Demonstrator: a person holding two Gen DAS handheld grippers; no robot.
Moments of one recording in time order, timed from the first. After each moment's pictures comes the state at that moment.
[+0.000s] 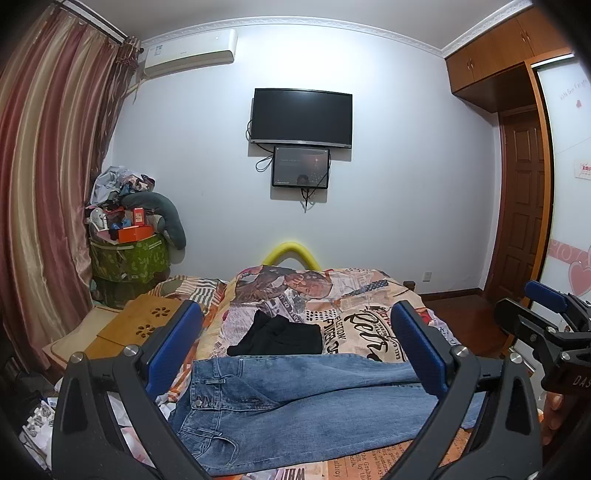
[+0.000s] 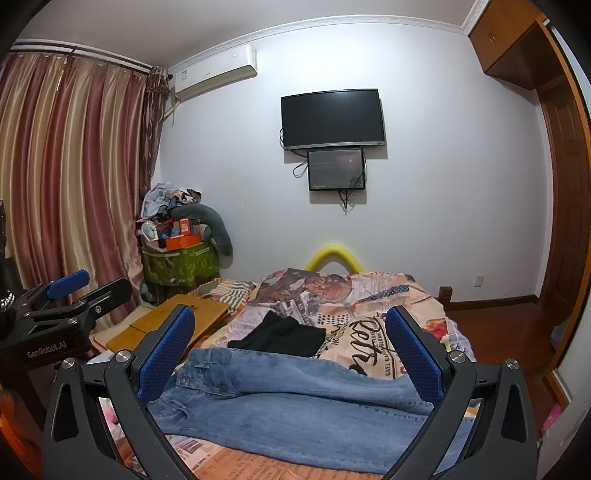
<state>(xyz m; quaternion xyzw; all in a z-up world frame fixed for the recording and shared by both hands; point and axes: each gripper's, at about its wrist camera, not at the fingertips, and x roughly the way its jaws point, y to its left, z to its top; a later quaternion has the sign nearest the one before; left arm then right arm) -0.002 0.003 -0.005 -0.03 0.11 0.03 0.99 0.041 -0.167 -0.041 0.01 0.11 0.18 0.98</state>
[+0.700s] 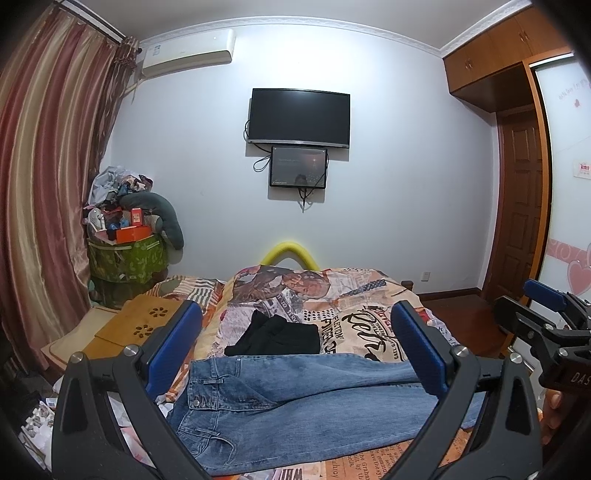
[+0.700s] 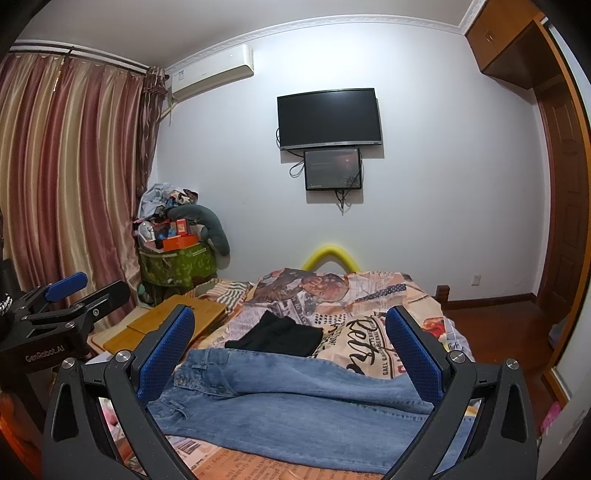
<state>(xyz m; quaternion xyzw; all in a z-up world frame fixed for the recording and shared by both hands) -0.001 0.004 -0.005 -0.03 0.11 0.02 0.99 0.039 -0.168 -0.039 0.01 0.11 0.17 0.98</state>
